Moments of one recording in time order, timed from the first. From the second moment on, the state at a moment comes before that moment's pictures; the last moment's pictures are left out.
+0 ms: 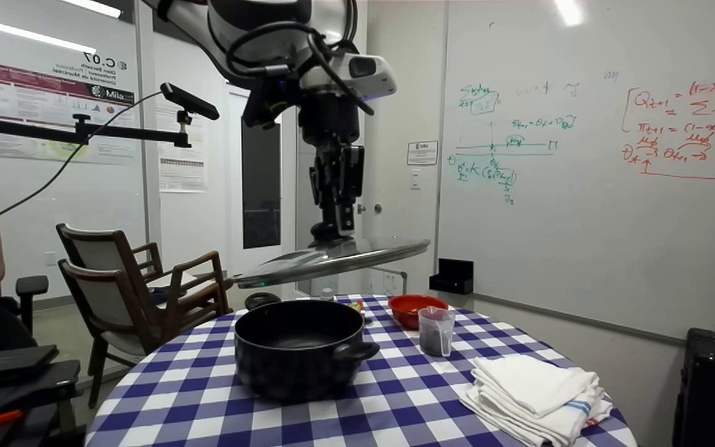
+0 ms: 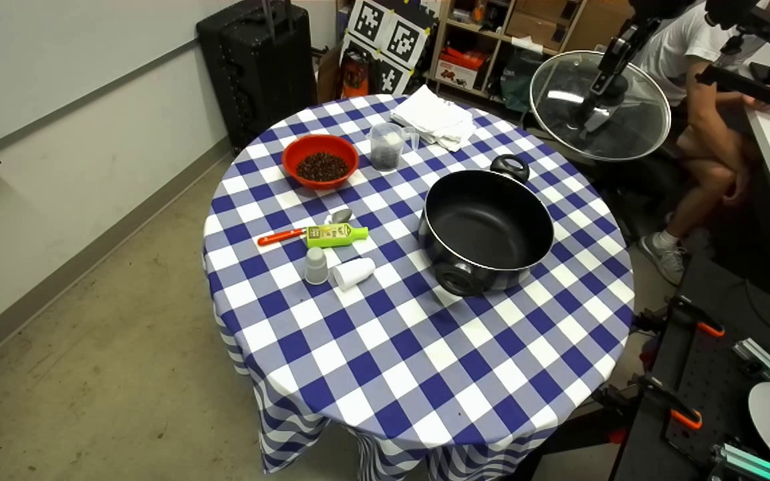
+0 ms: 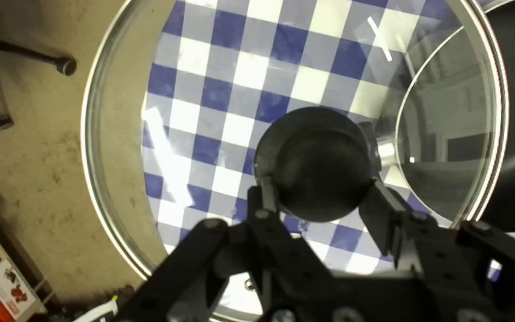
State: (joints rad) arm -0.14 0.02 -0.12 -2.08 -0.19 2.18 -0.09
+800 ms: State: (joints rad) arm -0.02 0.21 0.03 -1.97 -0.08 2.22 -0.22
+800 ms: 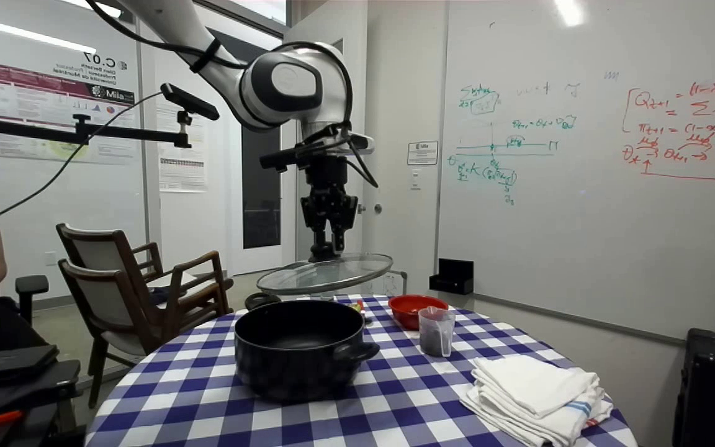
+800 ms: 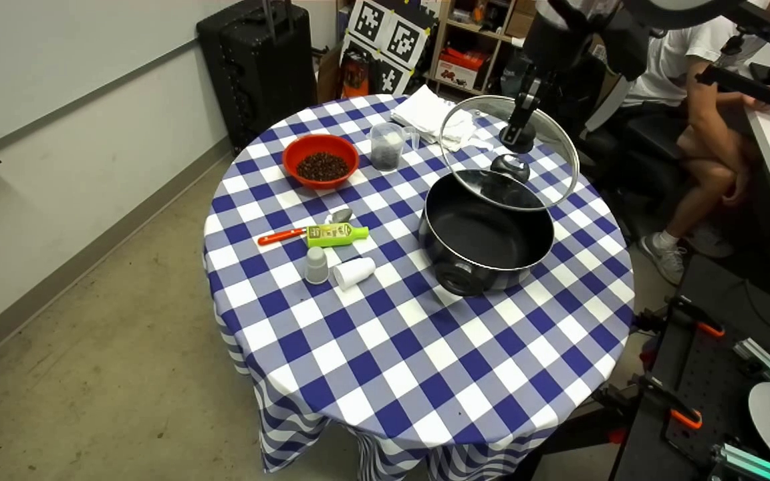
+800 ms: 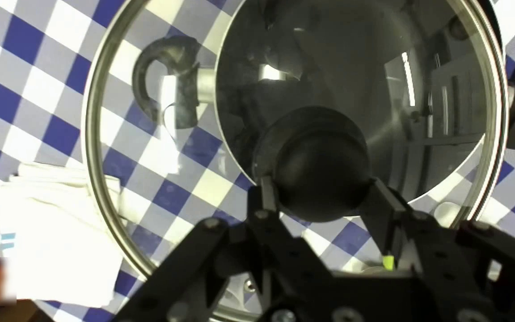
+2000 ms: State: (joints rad) arm -0.02 0.32 0.06 -1.95 0.05 2.19 -0.32
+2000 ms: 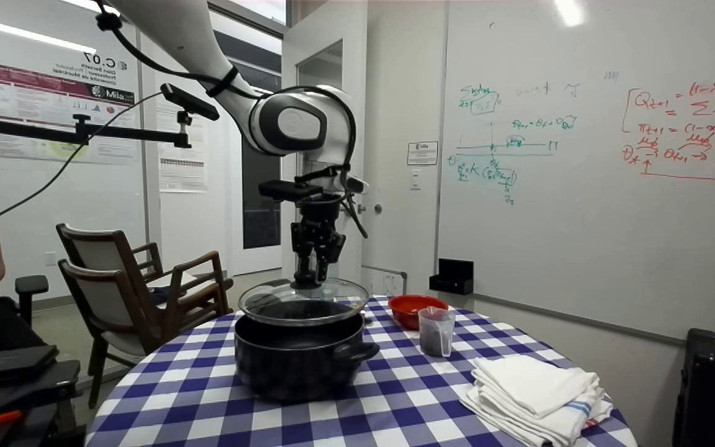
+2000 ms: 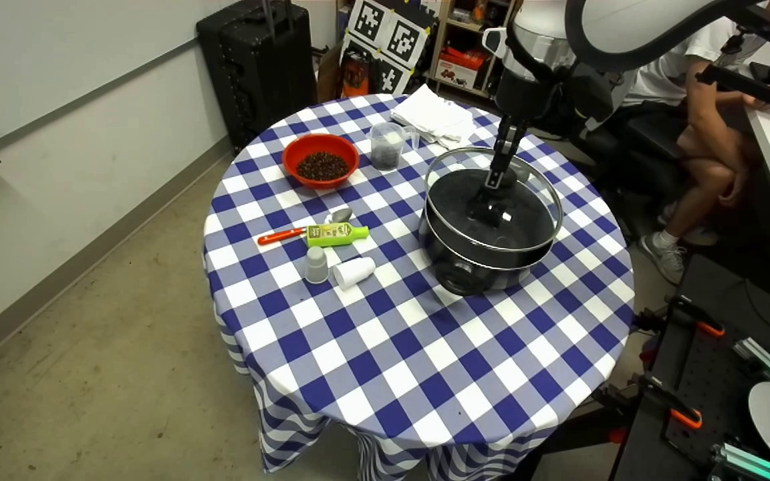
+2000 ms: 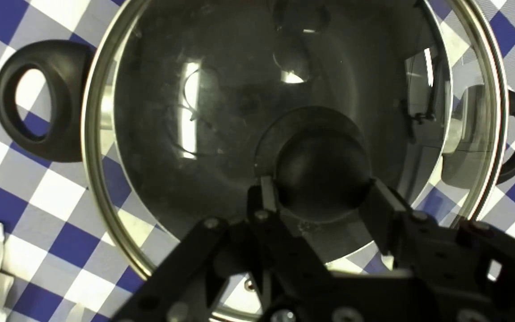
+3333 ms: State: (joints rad) arm -0.03 0.34 0.07 -1.98 0.13 2.20 -0.32
